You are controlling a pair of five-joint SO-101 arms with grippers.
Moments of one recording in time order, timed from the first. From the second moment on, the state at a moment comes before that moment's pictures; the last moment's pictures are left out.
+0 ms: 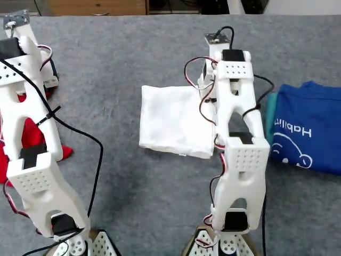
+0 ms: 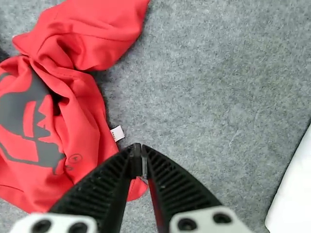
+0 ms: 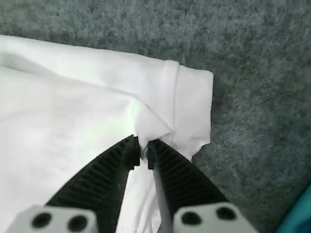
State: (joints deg) left arm -19.8 24.4 -45.4 100.2 -6.6; right arm -3.3 42.0 -34.3 84.6 -1.6
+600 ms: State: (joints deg) left arm -19.8 24.4 -45.4 100.2 -6.6; right arm -1.7 43.0 -54.0 92.5 7.7
